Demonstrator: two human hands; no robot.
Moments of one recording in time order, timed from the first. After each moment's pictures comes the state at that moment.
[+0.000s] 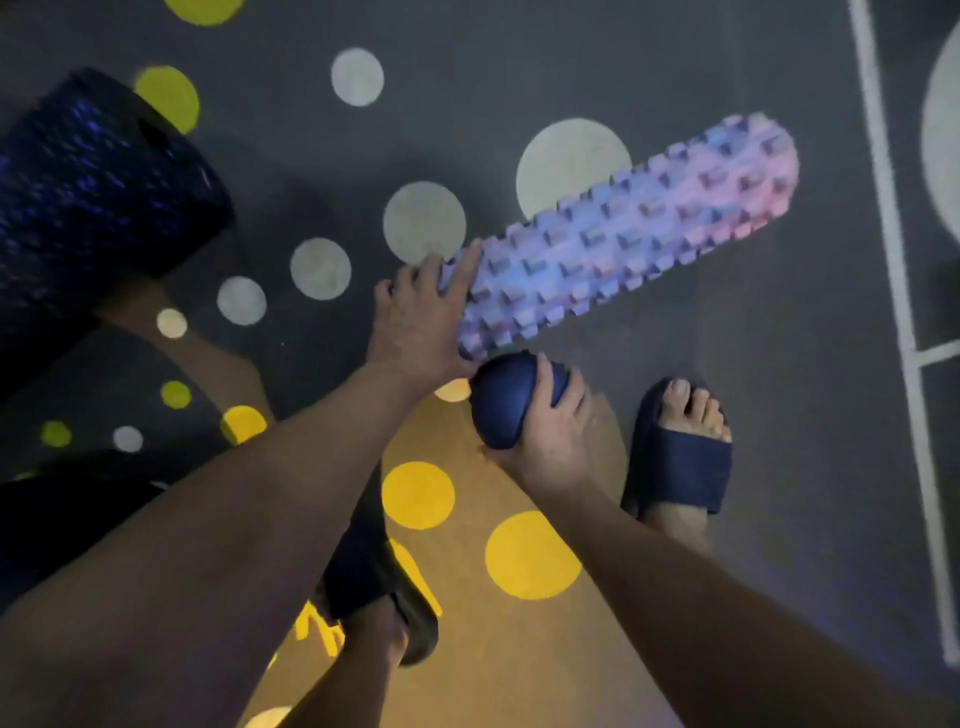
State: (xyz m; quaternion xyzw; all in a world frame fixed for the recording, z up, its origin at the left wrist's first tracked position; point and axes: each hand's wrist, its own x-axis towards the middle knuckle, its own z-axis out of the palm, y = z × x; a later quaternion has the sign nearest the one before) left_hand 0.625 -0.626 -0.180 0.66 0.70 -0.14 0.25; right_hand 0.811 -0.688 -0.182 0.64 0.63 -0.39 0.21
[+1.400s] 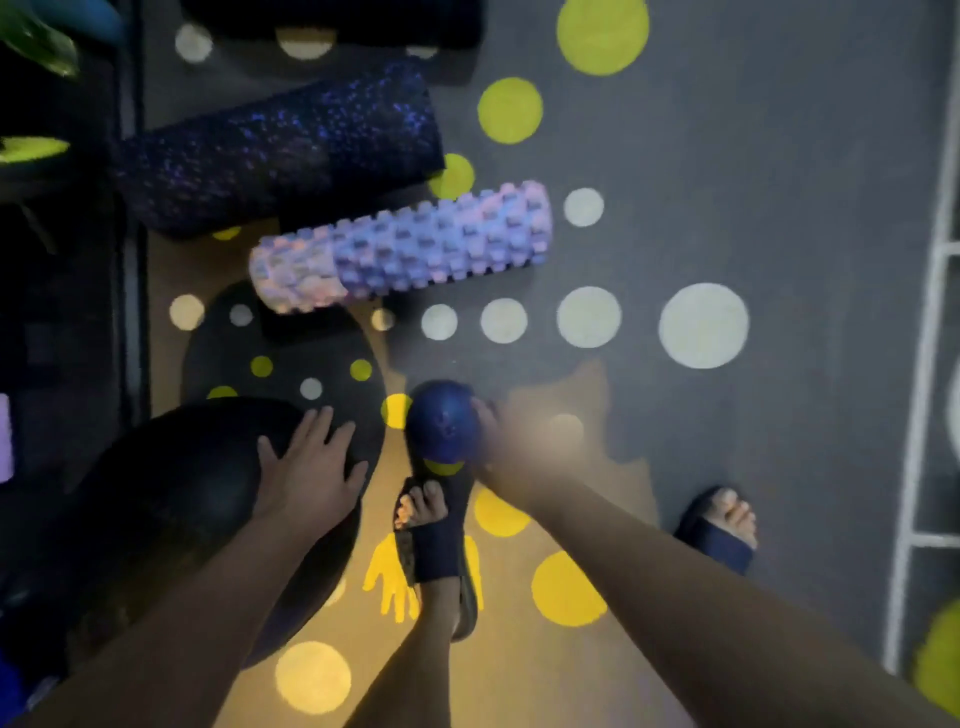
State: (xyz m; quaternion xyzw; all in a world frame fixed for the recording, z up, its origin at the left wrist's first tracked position) left_hand 0.425 -0.833 0.001 0.36 0.81 -0.24 0.40; right_hand 0.624 -0.678 -0.060 0.29 0.82 -0.39 0.31
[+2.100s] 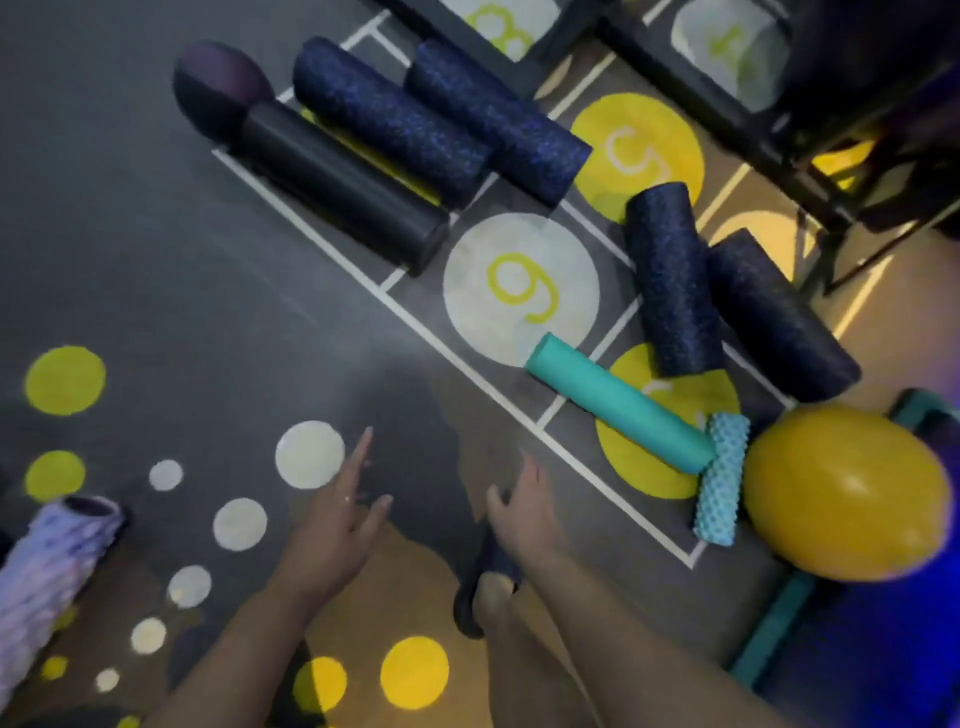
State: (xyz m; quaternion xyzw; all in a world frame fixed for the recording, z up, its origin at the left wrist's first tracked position) left_hand 0.872 -0.474 0.193 0.60 0.59 0.03 0.54; right_hand 1.102 -0.526 0.158 0.84 0.31 -0.44 -0.05
